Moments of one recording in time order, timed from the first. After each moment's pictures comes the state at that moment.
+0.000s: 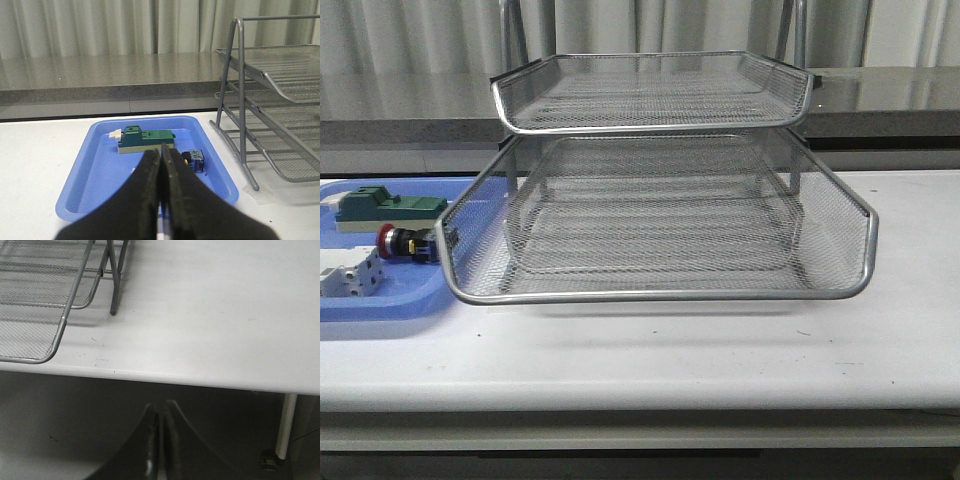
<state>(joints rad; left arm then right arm) -0.08 -0.01 0.00 0.02 0.07 -0.02 0.04 0.36 -0.62 0.02 0.95 0.00</state>
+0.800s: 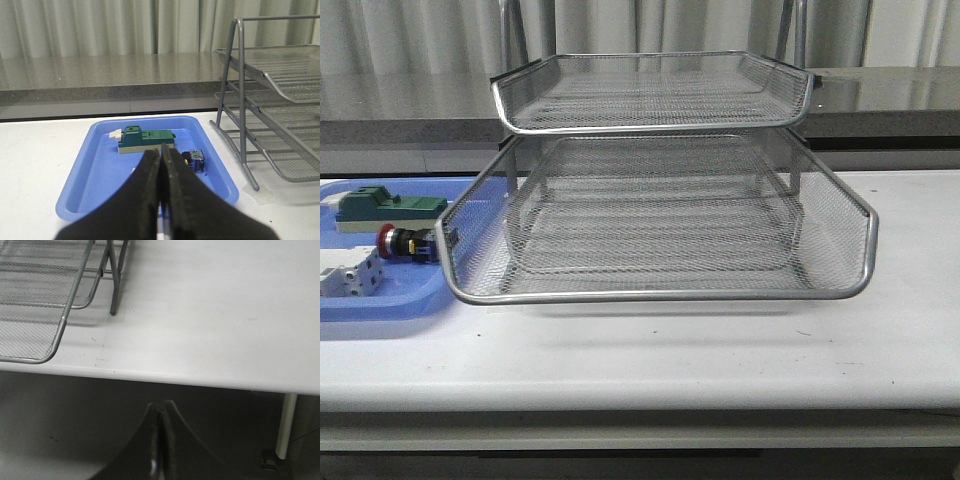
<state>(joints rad) -0.08 -0.01 0.00 0.02 0.07 -0.02 0.04 0.36 -0.62 0.02 0.95 0.00</state>
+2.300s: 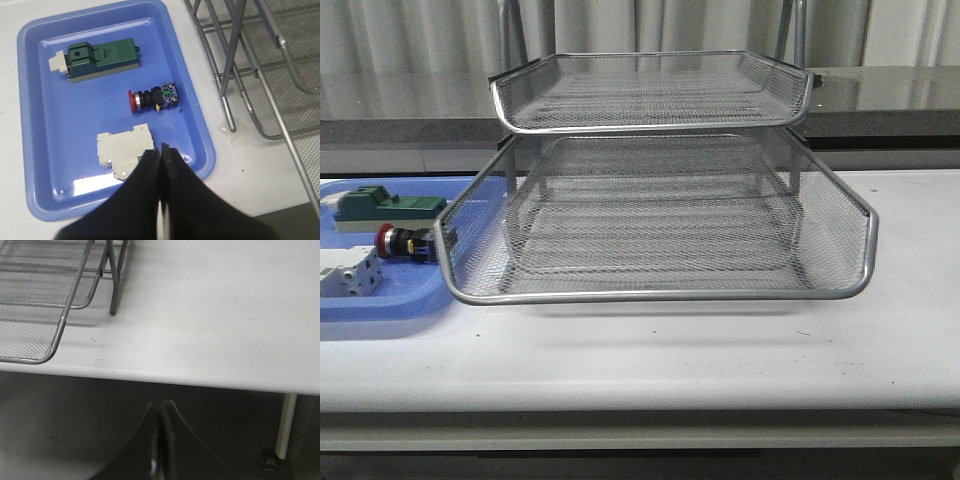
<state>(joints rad) -0.08 1.31 -1.22 -0.10 0.85 0.17 0.04 0.36 -0.62 0.02 0.95 0.00</state>
